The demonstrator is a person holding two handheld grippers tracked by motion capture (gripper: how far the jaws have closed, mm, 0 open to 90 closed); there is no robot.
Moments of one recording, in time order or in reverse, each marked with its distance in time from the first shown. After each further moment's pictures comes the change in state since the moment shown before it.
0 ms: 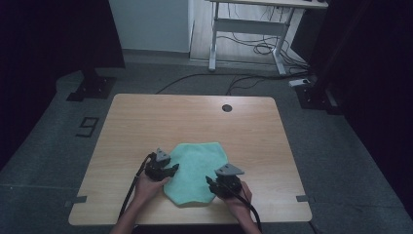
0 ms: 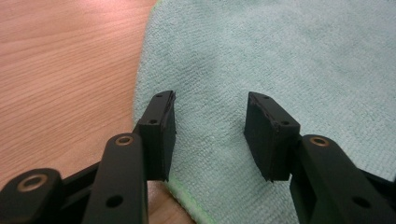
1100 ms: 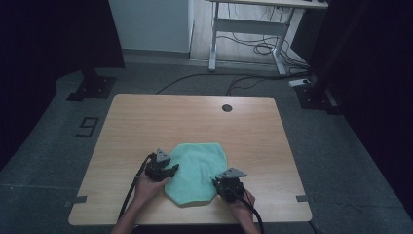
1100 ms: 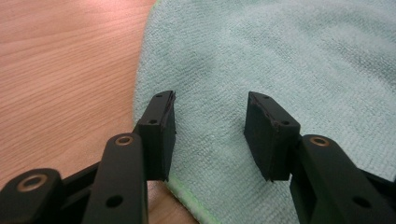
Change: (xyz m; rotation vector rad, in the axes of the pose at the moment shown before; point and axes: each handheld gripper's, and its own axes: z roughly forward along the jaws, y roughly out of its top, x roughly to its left) left arm -0.001 -0.001 -0.001 0.001 0.006 0.008; right arm -0.009 -0.020 0.008 0.072 0.020 0.053
